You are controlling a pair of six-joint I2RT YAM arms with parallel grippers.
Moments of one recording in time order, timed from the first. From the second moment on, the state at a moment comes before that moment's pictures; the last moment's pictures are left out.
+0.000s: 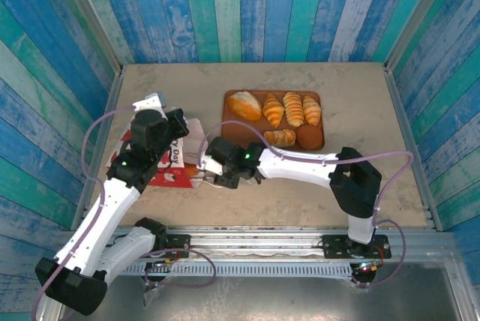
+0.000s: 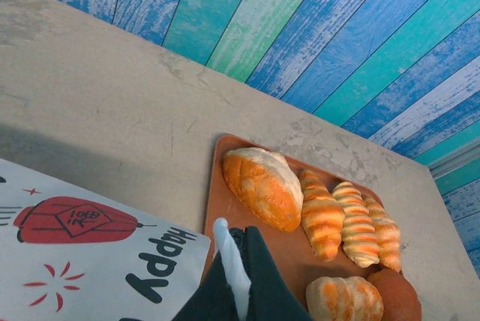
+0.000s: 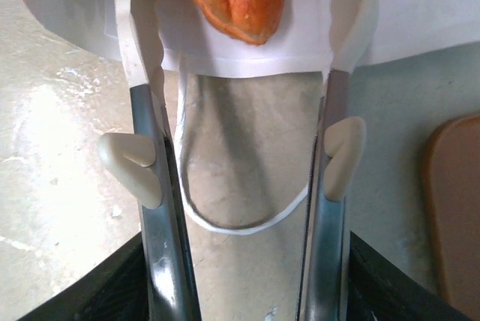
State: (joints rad) left arm -0.37 0.86 0.84 -0.32 -0.14 -0.60; right arm 1.10 1.87 1.39 -0.58 0.04 -0.26
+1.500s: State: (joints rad) left arm -0.37 0.89 0.84 -0.33 -0.10 -0.58; right arm 1.02 2.11 1.76 -0.91 -0.20 -0.15
